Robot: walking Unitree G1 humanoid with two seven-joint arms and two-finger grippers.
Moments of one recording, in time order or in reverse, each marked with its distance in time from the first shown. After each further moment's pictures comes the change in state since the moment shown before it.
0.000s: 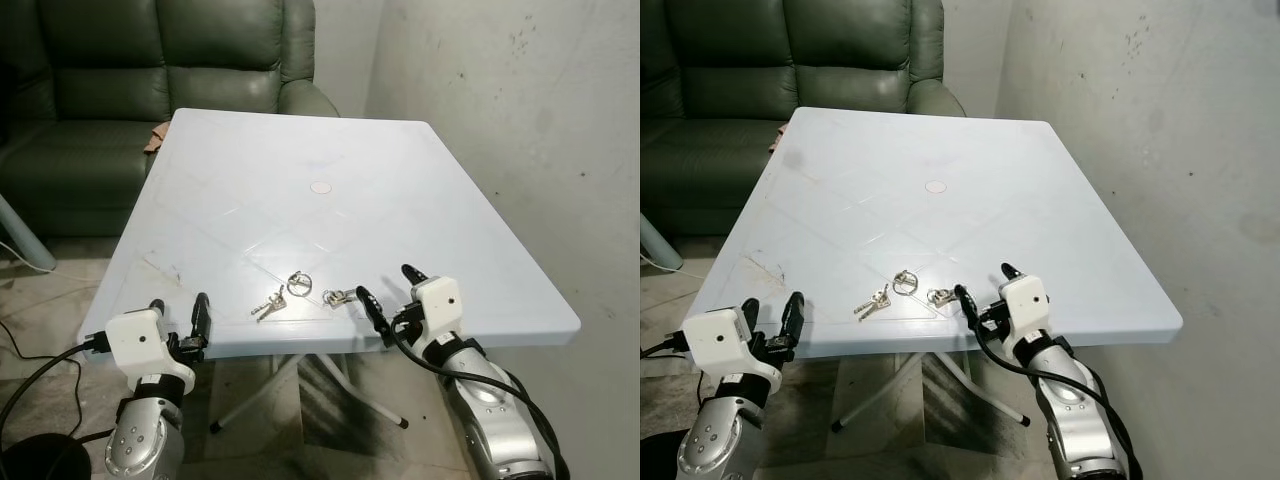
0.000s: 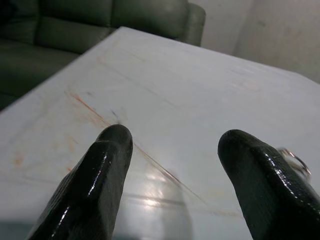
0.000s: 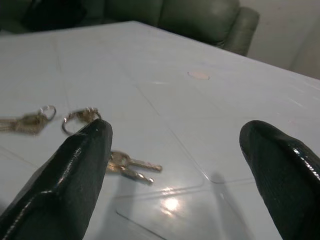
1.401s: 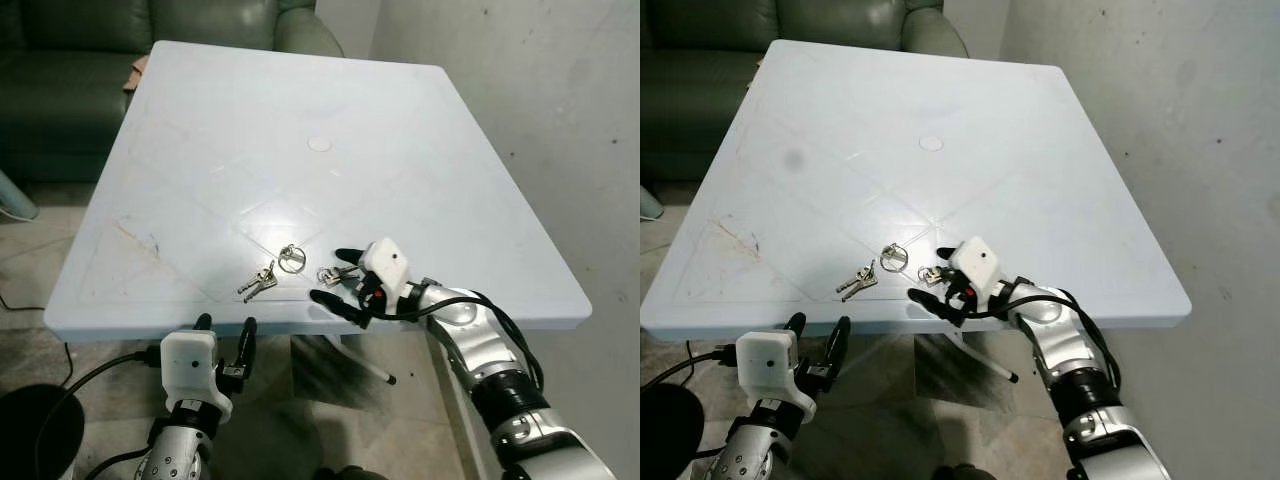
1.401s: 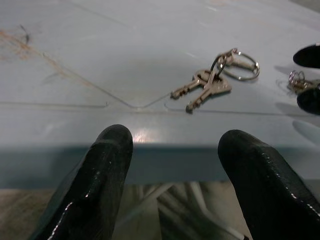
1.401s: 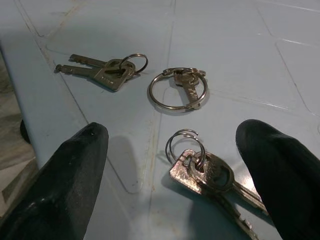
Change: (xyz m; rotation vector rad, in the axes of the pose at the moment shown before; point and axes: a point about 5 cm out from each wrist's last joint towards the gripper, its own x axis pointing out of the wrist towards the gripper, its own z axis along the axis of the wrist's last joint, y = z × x) left arm -0.029 -0.036 -0.009 0.102 0.057 -0.161; right arm 0.062 0.013 0.028 -0.109 0.061 0.542
